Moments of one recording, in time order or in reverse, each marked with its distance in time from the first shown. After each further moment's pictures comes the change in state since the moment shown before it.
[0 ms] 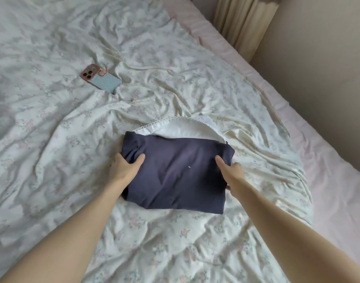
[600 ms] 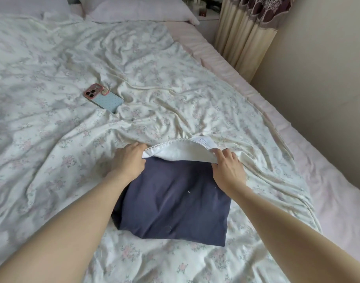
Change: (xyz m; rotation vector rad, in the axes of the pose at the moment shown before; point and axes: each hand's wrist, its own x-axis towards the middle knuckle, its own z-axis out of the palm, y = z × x) left_hand 0.032 0.073 -0.010 0.700 0.093 0.664; right_hand 0.024 -0.055 0.007 -1.005 0.236 -0.812
